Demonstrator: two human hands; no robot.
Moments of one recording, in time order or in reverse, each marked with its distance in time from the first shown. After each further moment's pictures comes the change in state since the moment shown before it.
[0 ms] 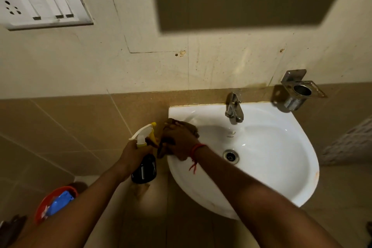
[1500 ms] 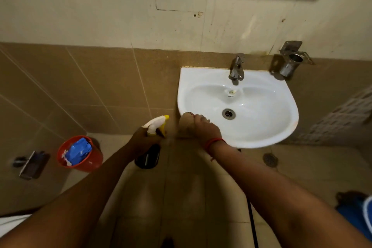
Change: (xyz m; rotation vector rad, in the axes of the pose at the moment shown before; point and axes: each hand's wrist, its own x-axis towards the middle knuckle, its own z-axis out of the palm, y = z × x) left_hand -0.156 -0.074 -0.005 0.024 -0.133 0.071; right_hand -0.175 -0.054 0.048 -0.023 -0.216 0.552
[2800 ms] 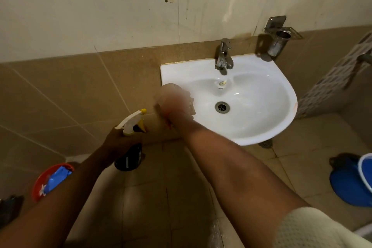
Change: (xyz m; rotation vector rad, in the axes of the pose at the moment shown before) left_hand 0.077 -0.007 -0.051 0.100 -0.013 -0.074; right_hand 0.096 -0.105 -0.045 0.539 0.168 0.432
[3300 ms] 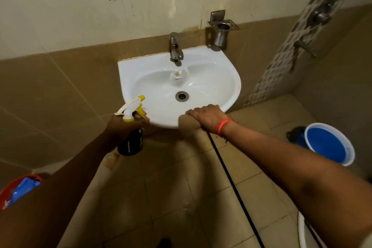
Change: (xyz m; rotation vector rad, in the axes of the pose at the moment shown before) left_hand -0.040 0.064 0.104 -0.069 -0.171 0.207; right_hand -0.068 0.229 -0.150 -0.797 0.138 -0.515
